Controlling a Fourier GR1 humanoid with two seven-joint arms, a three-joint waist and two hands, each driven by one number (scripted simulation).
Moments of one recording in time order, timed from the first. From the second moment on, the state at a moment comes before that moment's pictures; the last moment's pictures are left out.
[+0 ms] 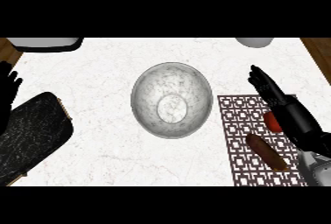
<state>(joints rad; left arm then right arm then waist) -0.19 0.63 0.01 -1.38 0.41 0.26 0.08 -0.20 -0.52 0.25 -1.67 -0.26 0.01 -0.07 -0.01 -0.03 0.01</state>
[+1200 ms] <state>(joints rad) -0.23 0.52 -0.17 -1.44 0.39 0.06 0.17 -0.07 -0.53 0.18 -1.59 0.45 -0.61 0.29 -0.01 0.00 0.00</state>
